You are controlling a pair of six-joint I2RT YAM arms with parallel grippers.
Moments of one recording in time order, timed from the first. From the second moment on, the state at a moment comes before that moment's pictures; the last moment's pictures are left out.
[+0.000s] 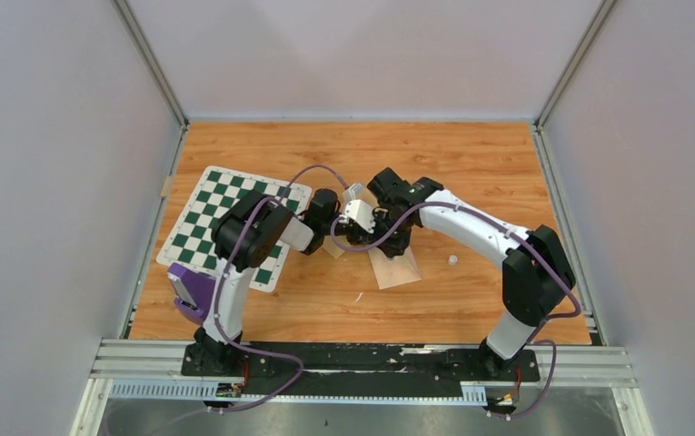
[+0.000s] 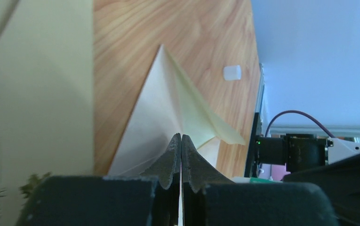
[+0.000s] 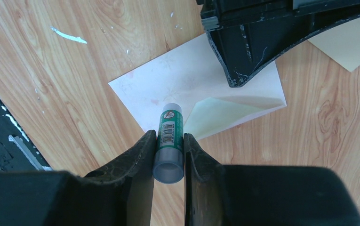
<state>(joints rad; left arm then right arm) -0.59 2.16 0.97 0.84 0.77 -0.87 0.71 1.68 1.35 -0.94 -0.20 -0.61</state>
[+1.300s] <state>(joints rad) -0.59 2.19 0.99 0.77 0.75 -0.90 0.68 1.79 1.30 -0.81 -0.14 -0.55</state>
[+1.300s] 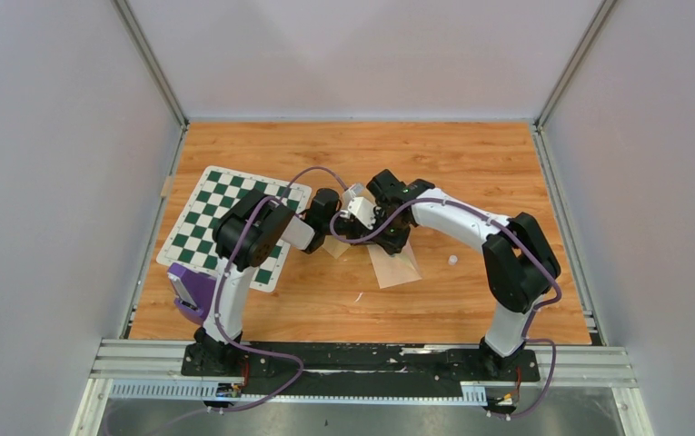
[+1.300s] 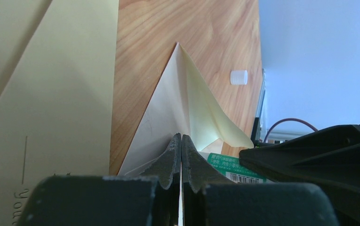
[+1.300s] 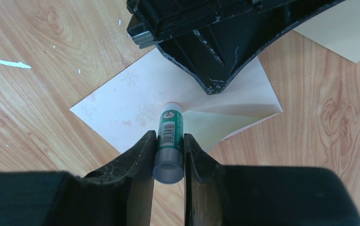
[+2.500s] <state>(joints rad) -0.59 2.20 1.00 0.76 0.76 -0.90 0.67 1.81 1.34 -0.85 -0.17 -0.47</state>
